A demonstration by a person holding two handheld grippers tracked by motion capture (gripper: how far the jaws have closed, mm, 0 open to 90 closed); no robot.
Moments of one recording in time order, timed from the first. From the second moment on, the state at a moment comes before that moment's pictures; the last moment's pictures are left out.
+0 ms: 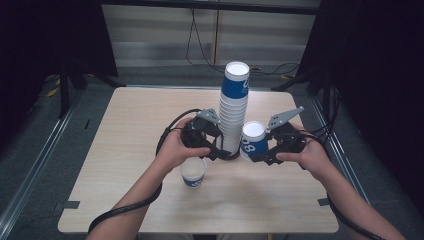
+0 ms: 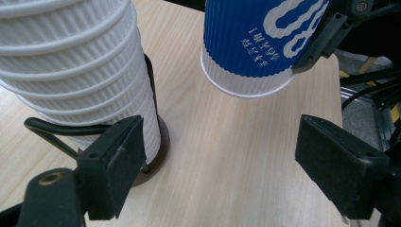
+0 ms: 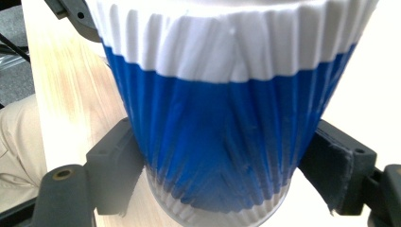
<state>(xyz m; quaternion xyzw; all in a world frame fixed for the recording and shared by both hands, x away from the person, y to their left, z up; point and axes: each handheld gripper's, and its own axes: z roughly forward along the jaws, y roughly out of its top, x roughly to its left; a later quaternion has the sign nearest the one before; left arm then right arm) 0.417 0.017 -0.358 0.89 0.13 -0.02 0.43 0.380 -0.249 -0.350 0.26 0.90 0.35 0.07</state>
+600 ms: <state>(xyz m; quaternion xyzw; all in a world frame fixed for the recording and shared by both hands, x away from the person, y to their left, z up) 0.413 0.011 -0.354 0.89 0.12 -0.01 0.43 0.378 -0.246 -0.357 0.25 0.91 0.33 0.07</state>
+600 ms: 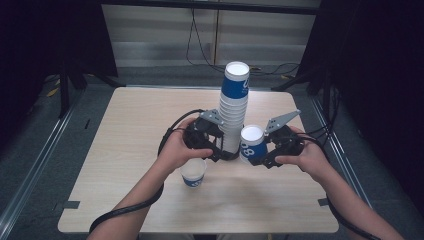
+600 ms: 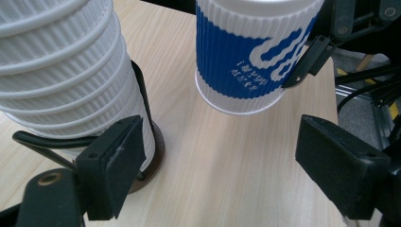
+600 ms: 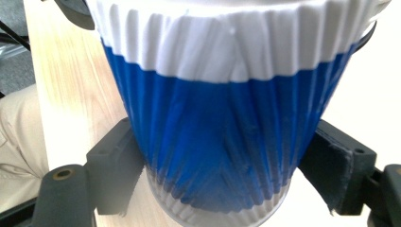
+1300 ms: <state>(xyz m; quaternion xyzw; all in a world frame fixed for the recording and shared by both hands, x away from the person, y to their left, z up) 0.414 0.007 -0.346 0.89 0.11 -0.02 0.43 0.378 -0.242 -0.360 0.25 0.91 0.33 0.06</state>
